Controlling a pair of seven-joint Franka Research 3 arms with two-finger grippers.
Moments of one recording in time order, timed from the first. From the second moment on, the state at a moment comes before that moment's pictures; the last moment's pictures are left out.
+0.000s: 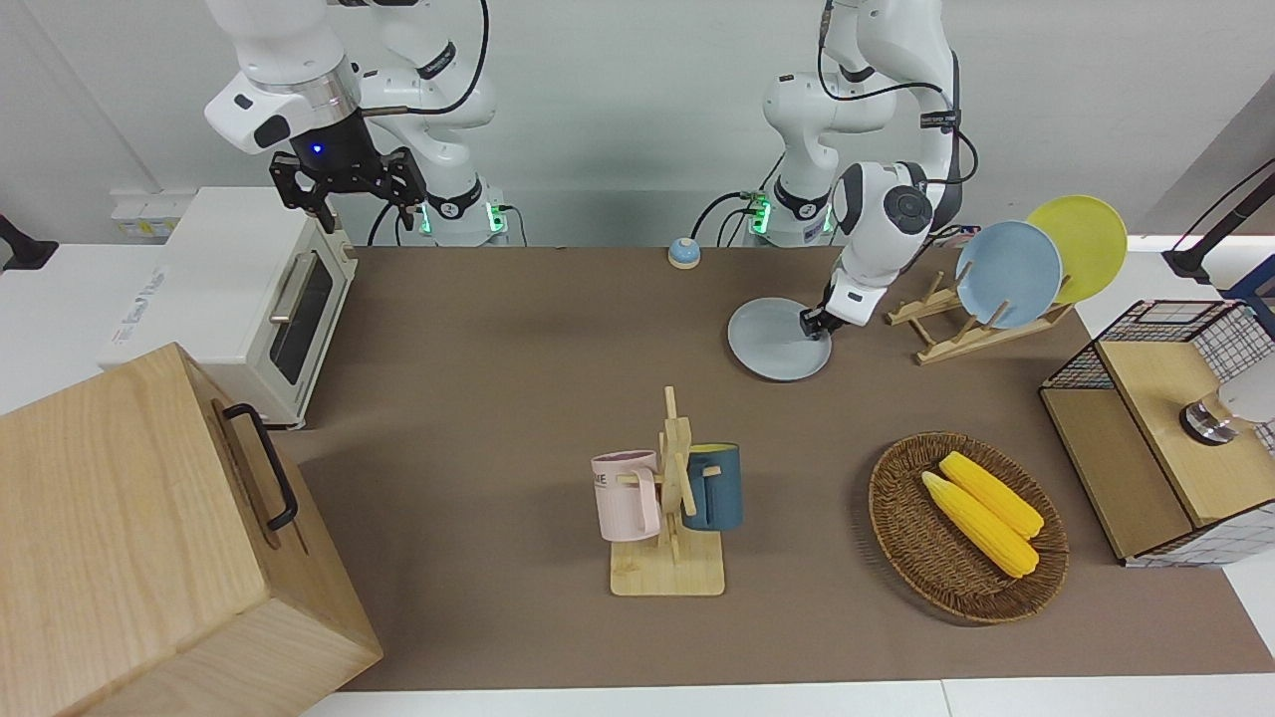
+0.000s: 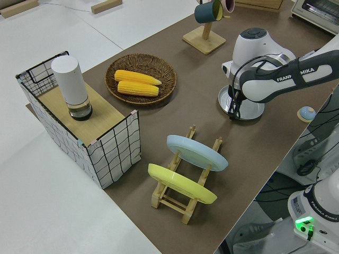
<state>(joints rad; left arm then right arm) -0.08 -0.10 -0.05 -2.54 -0.10 2.32 -0.32 -0.02 -0.02 0.11 -1.50 -0.01 1.43 0.05</state>
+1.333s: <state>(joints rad) -0.08 -0.10 -0.05 -2.32 -0.10 1.95 -0.25 -0.02 -0.02 0.11 -1.50 -0.01 1.43 0.05</state>
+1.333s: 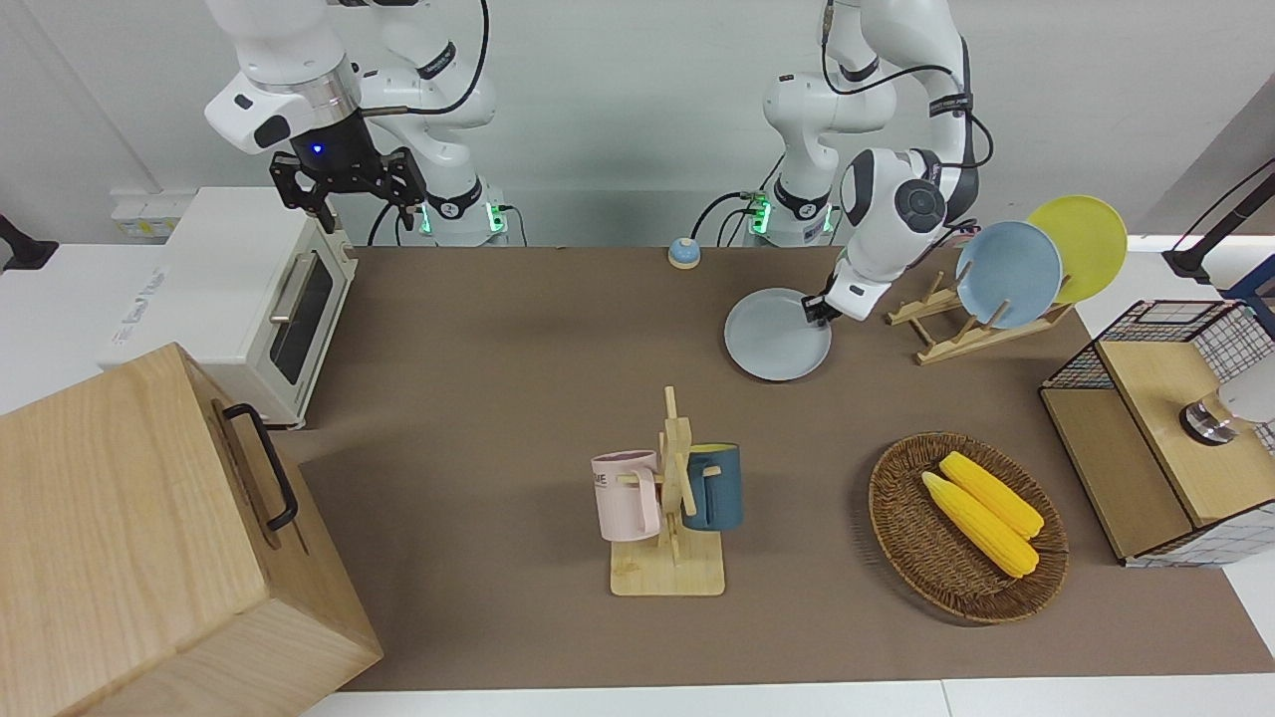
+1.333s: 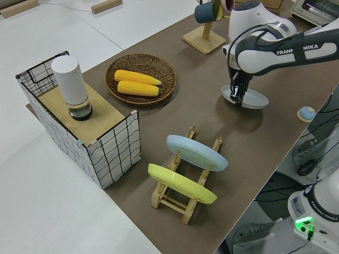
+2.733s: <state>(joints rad) -0.08 -0.11 -0.01 -1.92 0.13 1.42 -0.25 -0.02 -0.02 0.11 -1.50 -0.01 1.43 0.05</state>
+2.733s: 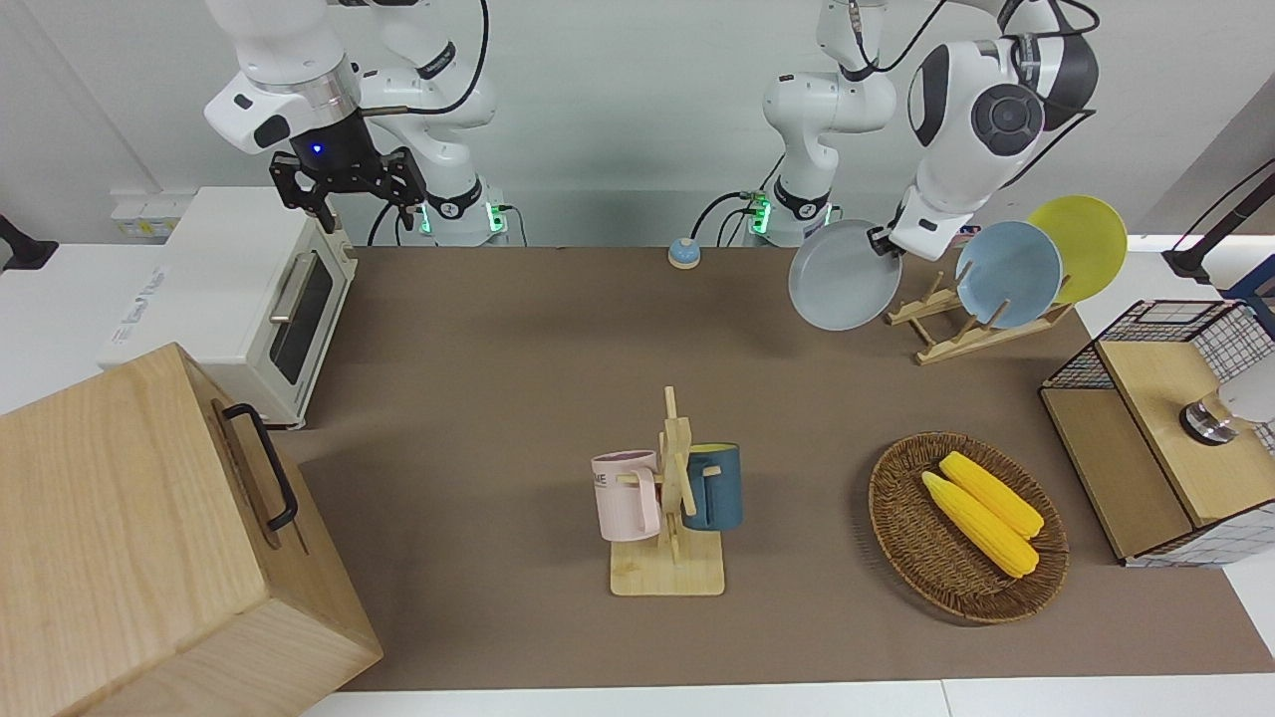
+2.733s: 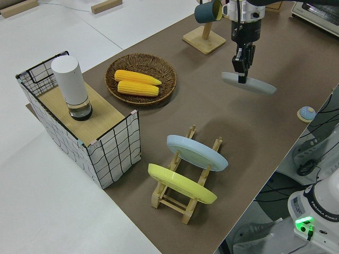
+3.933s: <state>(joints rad) -0.08 -0.12 -0.03 -1.81 0.65 1.24 -0.25 -0.02 -0.02 0.11 -1.50 -0.01 1.43 0.05</state>
